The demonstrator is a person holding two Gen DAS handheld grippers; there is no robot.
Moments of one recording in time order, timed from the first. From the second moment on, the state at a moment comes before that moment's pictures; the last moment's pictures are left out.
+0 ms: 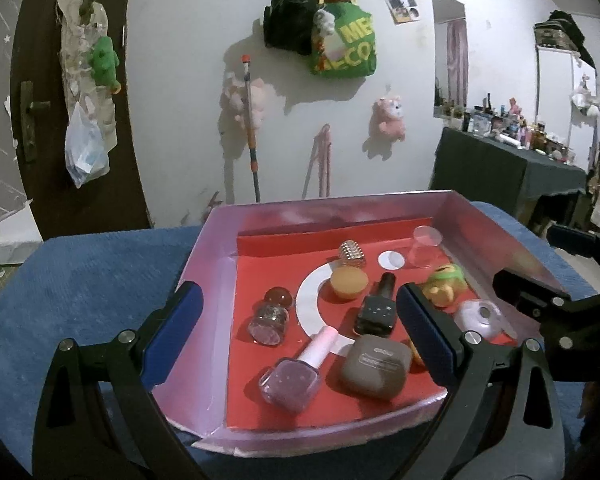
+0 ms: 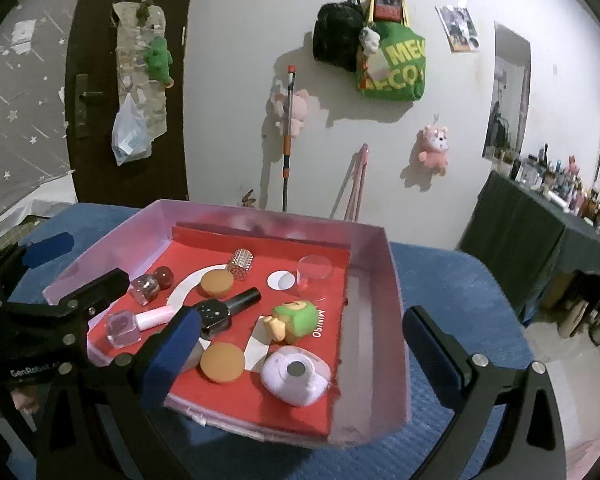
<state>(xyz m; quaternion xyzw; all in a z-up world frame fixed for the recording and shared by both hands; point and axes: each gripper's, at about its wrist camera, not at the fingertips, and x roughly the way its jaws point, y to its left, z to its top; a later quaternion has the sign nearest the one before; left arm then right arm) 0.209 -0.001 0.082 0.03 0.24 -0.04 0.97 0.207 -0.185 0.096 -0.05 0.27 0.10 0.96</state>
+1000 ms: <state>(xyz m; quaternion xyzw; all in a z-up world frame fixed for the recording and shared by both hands) 0.229 0.002 0.060 0.03 0.29 -0.03 0.96 0.234 -0.190 0.060 -0.04 0.29 0.08 0.95</state>
